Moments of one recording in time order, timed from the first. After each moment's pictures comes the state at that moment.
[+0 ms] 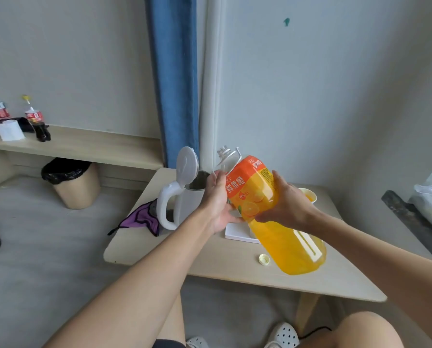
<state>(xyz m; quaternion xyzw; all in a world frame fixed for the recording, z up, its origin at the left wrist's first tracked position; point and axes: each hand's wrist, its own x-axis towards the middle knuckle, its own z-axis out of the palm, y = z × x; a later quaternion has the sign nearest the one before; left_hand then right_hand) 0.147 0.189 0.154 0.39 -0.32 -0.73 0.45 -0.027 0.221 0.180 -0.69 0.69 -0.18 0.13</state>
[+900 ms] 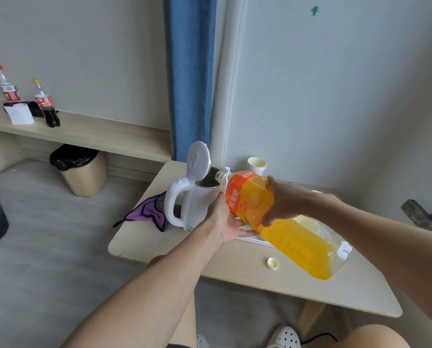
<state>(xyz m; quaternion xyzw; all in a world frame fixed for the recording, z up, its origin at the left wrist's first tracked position) 0.150 0.158 0.088 0.37 -0.17 -0.83 0.38 0.011 0.185 0.199 -0.71 0.69 0.08 0.11</state>
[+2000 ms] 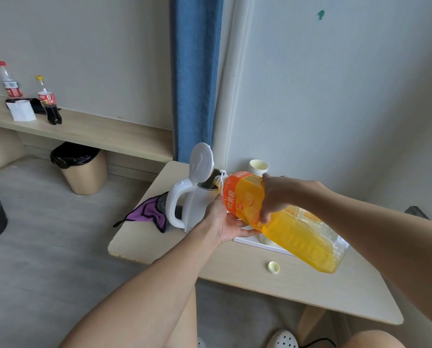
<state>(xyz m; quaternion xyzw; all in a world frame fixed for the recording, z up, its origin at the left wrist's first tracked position) 0.159 0.164 0.105 0.35 -0.14 -0.83 0.41 0.039 0.165 0.217 -0.70 0.68 0.21 0.06</state>
